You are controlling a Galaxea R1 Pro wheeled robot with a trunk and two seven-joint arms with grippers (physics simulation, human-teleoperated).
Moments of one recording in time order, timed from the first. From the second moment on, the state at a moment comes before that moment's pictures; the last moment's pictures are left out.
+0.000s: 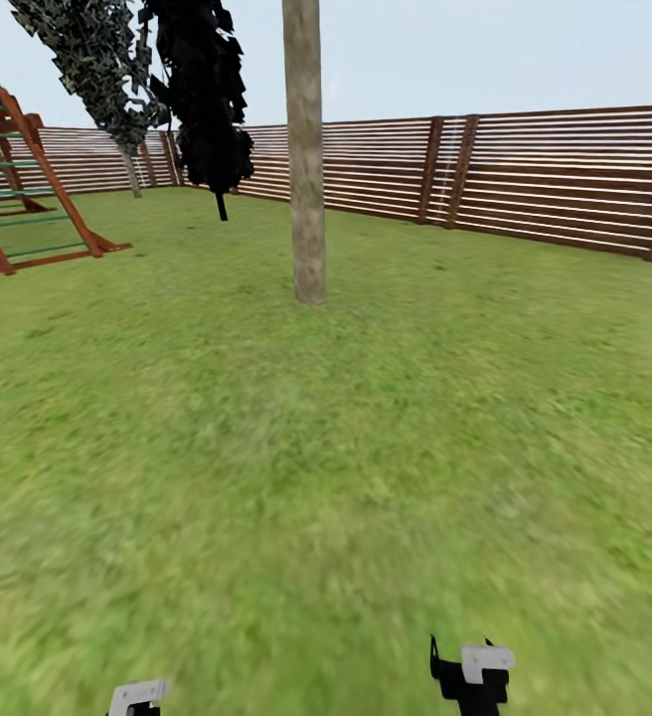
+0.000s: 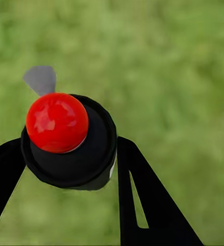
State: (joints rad) left arm -0.36 0.13 0.21 -0.13 -0.03 -0.34 -0.13; right arm -0.40 0.05 -0.21 -0.13 0.37 -0.65 -0.30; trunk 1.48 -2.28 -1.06
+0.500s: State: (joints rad) left arm -0.36 0.13 0.21 -0.13 -0.03 -0.34 -0.13; right arm -0.40 0.05 -0.21 -0.13 0.37 -0.65 -0.30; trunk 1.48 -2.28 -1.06
